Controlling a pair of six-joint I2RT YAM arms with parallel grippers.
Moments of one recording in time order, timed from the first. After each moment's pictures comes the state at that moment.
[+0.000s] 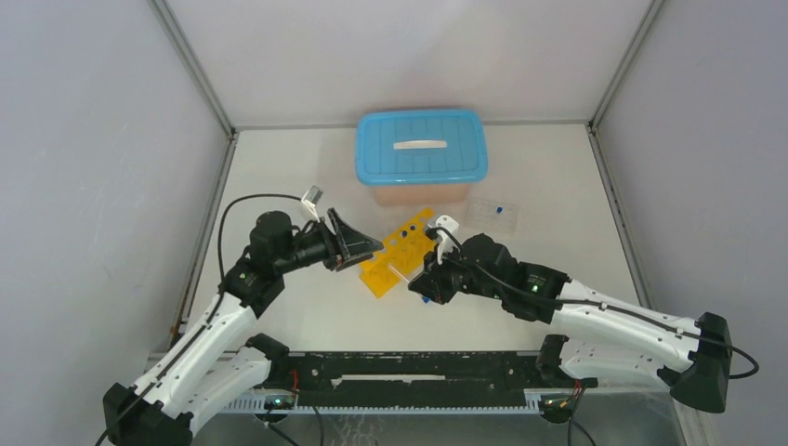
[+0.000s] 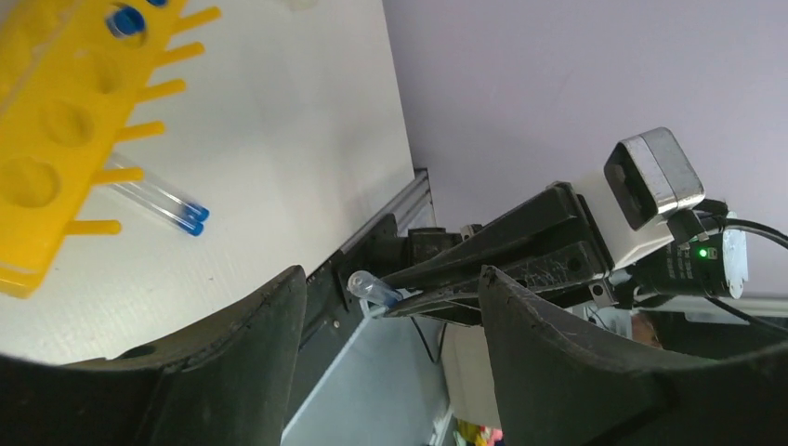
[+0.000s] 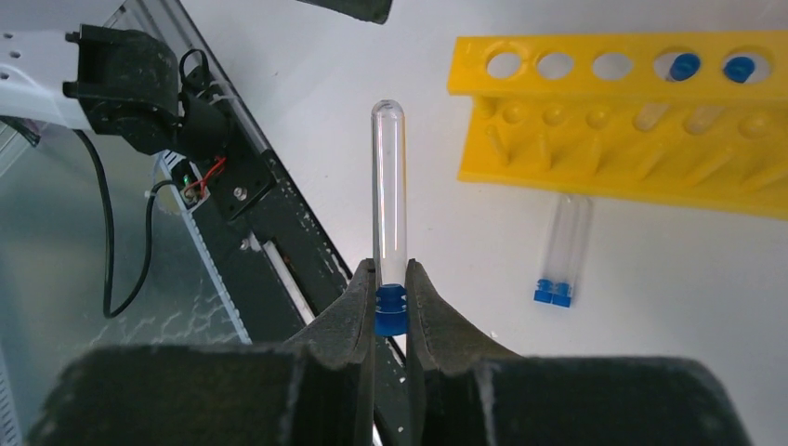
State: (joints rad) left arm -0.46 0.78 0.64 -0.14 0.56 -1.05; right arm 1.07 0.96 0.79 -0.30 -0.05 0.37
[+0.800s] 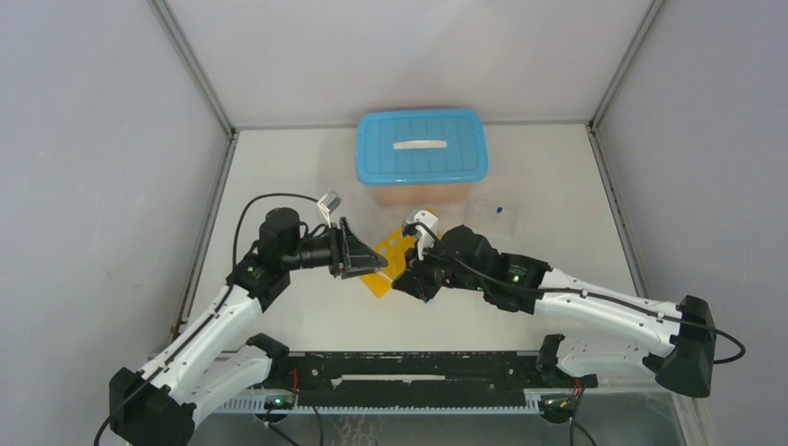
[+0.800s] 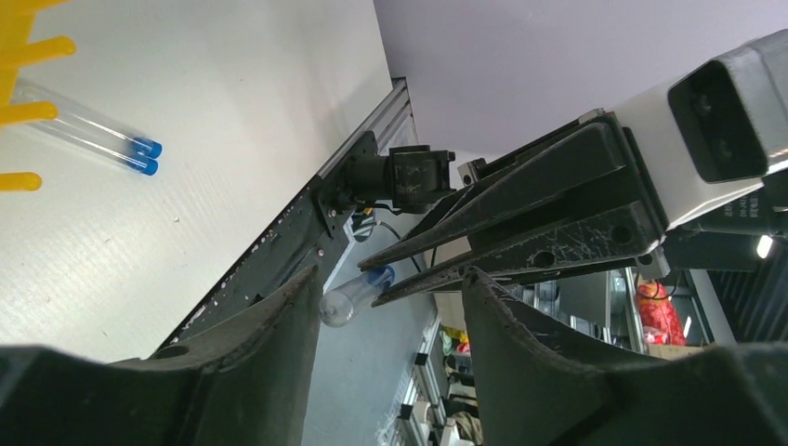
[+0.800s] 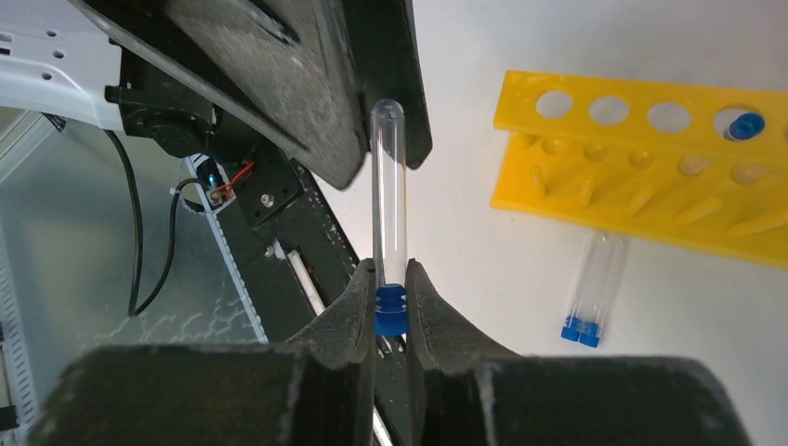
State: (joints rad) left arm -0.46 0.87 0.64 -0.12 0.80 -1.01; right arm 1.10 1.10 0.90 -0.29 -0.10 0.35
